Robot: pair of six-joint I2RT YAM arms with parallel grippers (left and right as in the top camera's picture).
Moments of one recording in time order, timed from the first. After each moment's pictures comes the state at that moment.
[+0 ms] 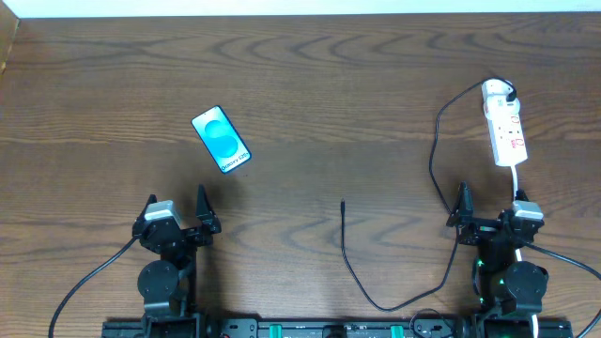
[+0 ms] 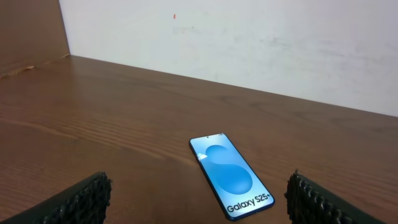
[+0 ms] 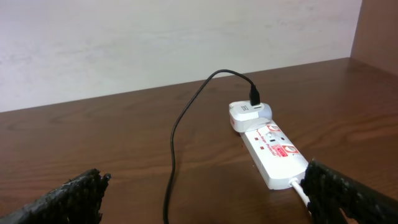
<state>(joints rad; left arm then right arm) 0.06 0.01 0.03 -0.12 -0.06 -0.14 -0.03 0.01 0.01 -0.07 0.06 0.12</state>
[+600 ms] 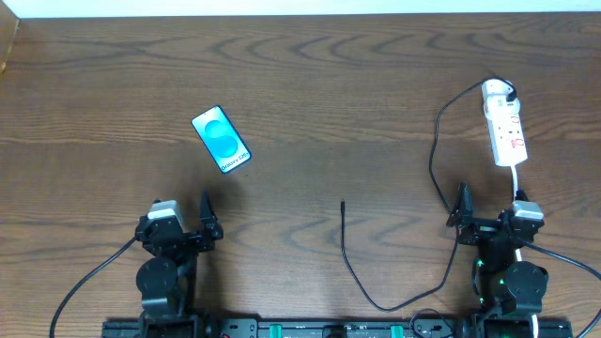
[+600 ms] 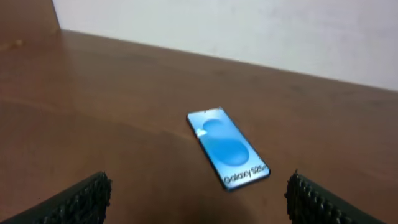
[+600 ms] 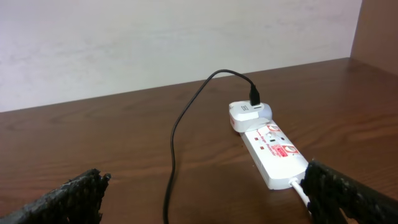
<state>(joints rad) 0.06 0.02 0.09 -0.28 -0.03 -0.14 -0.03 0.01 0.01 -0.07 0.06 0.12</state>
